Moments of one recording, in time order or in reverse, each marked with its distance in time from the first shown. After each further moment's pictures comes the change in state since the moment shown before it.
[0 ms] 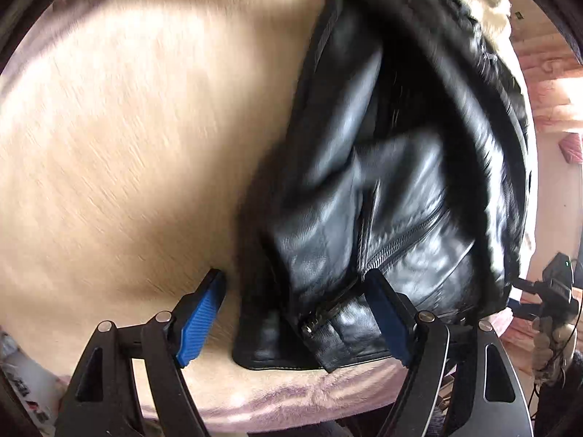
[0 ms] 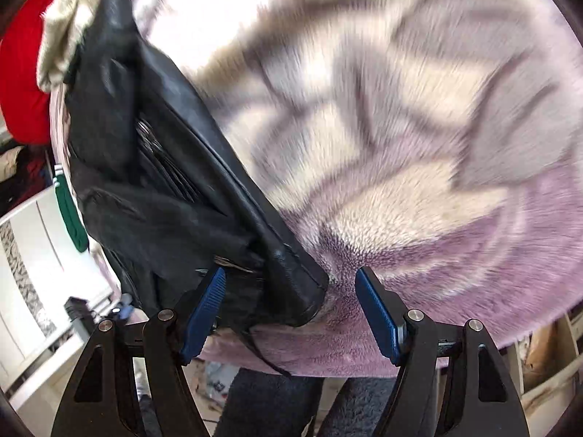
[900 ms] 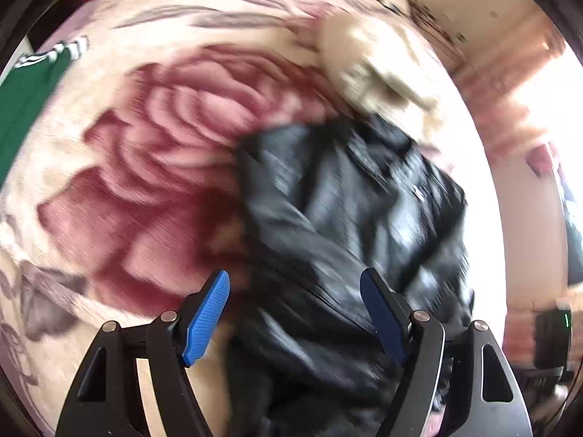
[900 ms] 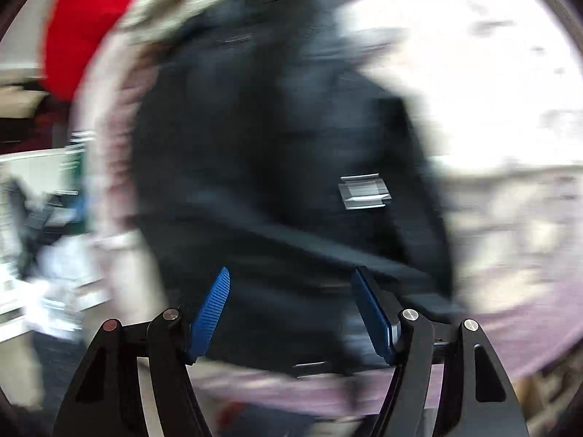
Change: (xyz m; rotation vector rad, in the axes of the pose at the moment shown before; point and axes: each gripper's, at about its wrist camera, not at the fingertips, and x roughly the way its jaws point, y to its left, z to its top) left arm -0.109 -0.101 0.179 0.232 -0.239 -0.060; right arm -0.004 0.206 0.006 -0.271 -0.141 0.005
